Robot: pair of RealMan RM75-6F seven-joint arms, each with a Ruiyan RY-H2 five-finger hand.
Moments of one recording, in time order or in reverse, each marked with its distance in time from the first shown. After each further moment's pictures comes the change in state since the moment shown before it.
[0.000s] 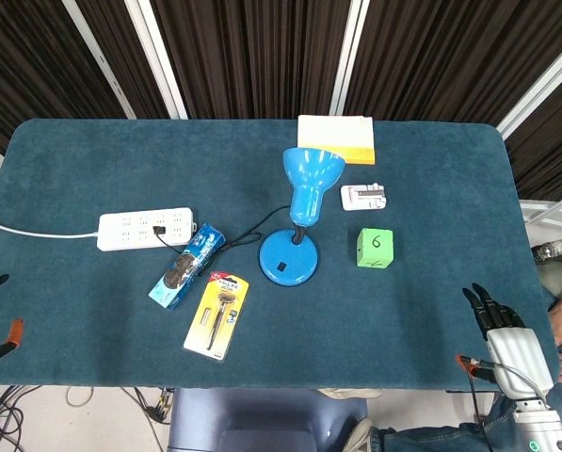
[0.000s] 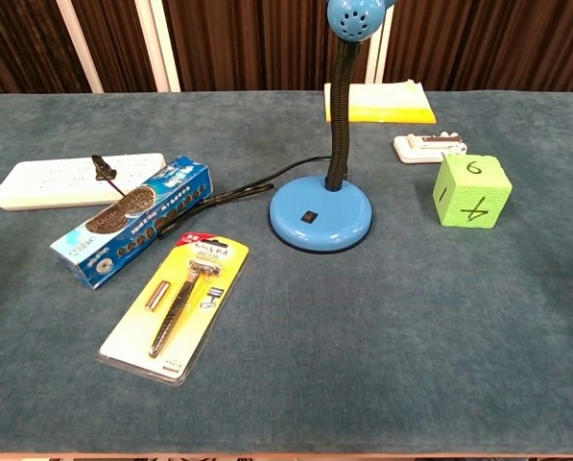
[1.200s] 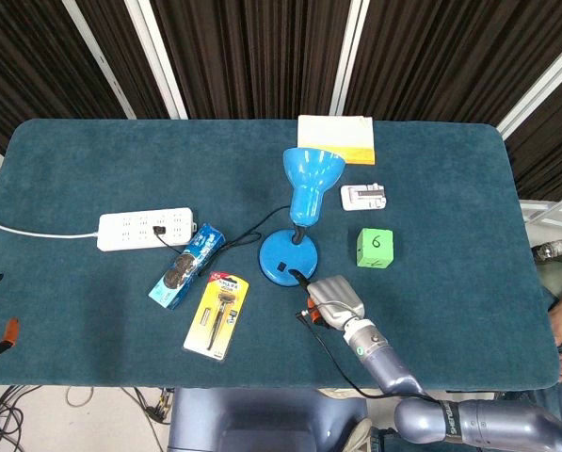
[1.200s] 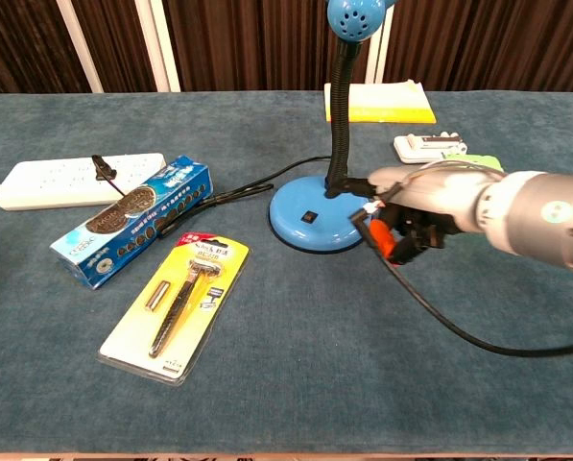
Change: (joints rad) left arm -0.002 0.012 -0.012 -0.006 -0.046 -0.023 -0.020; right arm 0.698 -0.424 0.239 -0.056 0.853 -0.535 -0.572
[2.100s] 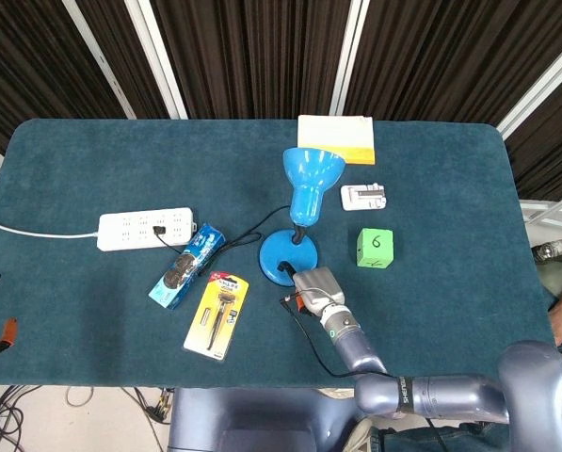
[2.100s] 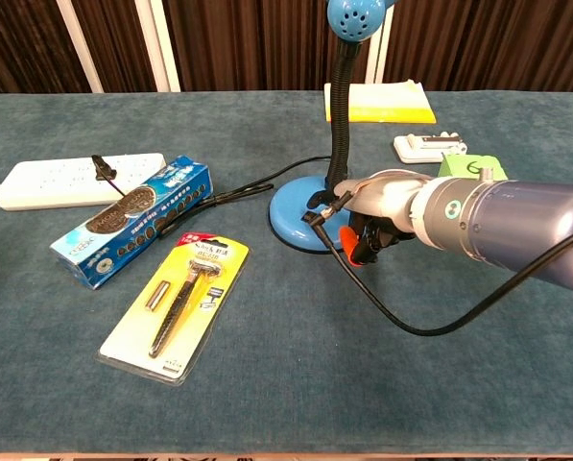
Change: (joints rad) left arm 0.001 0.006 0.000 -0.002 -0.004 -0.001 -0.009; right arm 0.199 -0.123 -0.008 0.149 0.280 0.054 -0.074
